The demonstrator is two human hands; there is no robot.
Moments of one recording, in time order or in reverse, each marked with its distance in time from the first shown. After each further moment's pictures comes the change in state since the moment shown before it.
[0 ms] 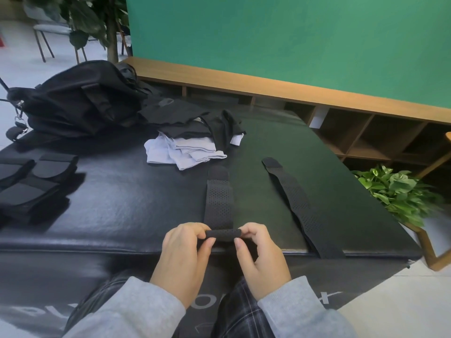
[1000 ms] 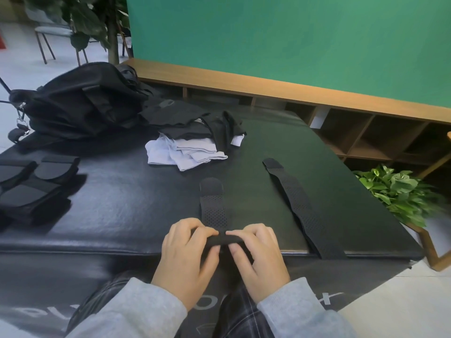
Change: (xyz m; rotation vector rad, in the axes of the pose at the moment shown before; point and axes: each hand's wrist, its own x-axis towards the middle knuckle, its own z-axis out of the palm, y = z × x) left_hand 0.001 -0.027 0.008 0.245 0.086 0.280; right_hand 0.004 0.009 0.007 -0.178 0.058 -0.210
